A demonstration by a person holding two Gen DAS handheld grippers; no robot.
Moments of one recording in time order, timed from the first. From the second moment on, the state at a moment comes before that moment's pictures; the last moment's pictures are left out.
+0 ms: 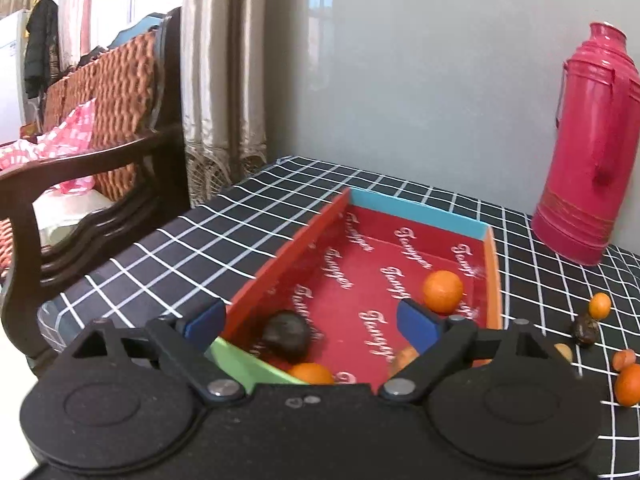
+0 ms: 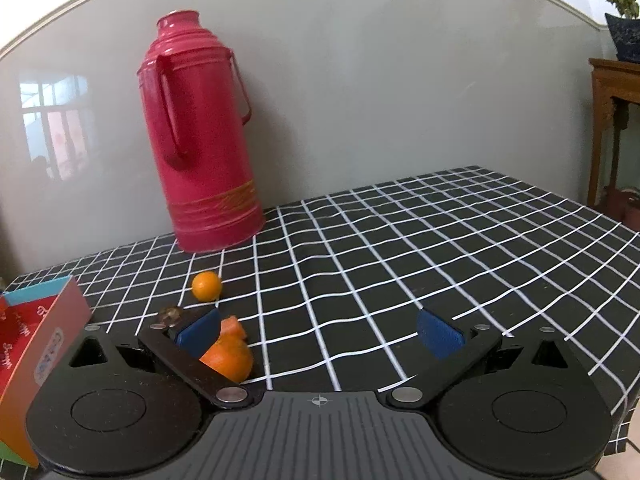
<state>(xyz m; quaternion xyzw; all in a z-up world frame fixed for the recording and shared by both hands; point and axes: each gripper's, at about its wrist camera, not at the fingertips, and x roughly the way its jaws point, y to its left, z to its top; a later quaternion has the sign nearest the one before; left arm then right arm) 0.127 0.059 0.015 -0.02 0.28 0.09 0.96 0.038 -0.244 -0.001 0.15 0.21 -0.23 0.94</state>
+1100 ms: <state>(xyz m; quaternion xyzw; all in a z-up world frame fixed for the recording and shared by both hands) 0.124 0.126 0.018 -0.04 0.29 0.12 0.95 0.109 -0.211 -0.041 0.12 0.30 -0.16 0.93</state>
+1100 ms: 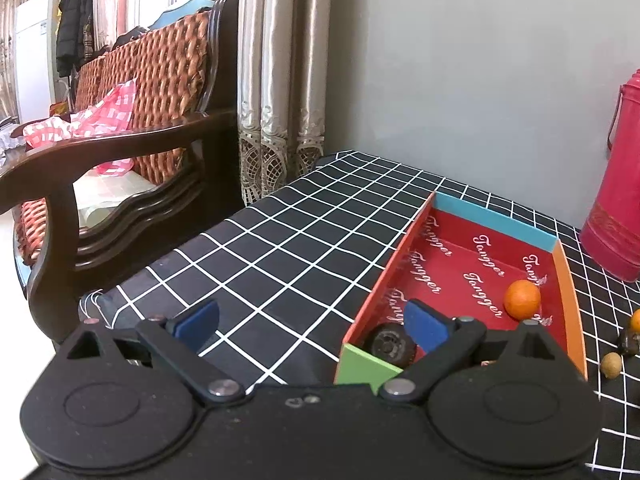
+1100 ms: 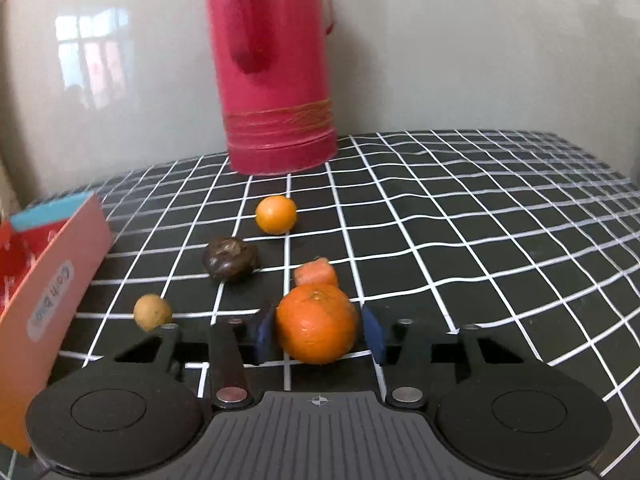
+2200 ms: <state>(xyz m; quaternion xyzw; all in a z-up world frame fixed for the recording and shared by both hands) 0.121 0.140 0.017 -0.05 0.29 0.14 0.95 0.081 -0.094 0.012 0.06 0.18 0.10 0.98</state>
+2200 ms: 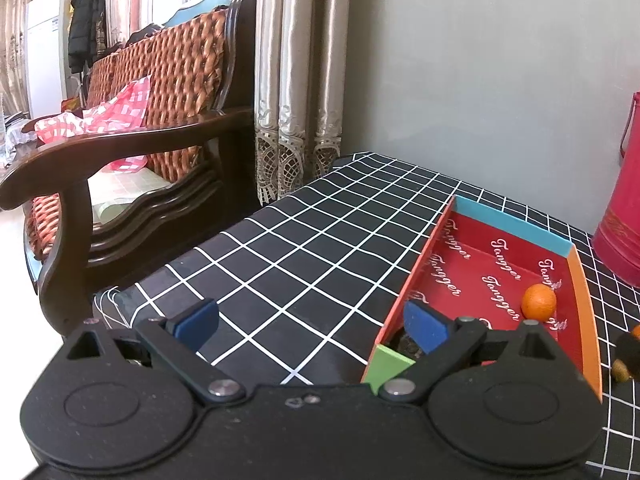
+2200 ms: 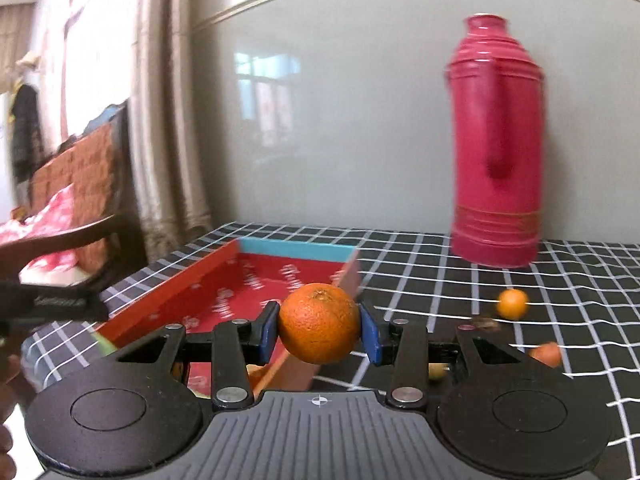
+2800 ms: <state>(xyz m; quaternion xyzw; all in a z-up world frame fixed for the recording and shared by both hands) 0.123 0.145 0.017 -0.05 0.29 0.15 0.94 0.076 -0.052 0.003 0.00 0.17 0.13 0.98</state>
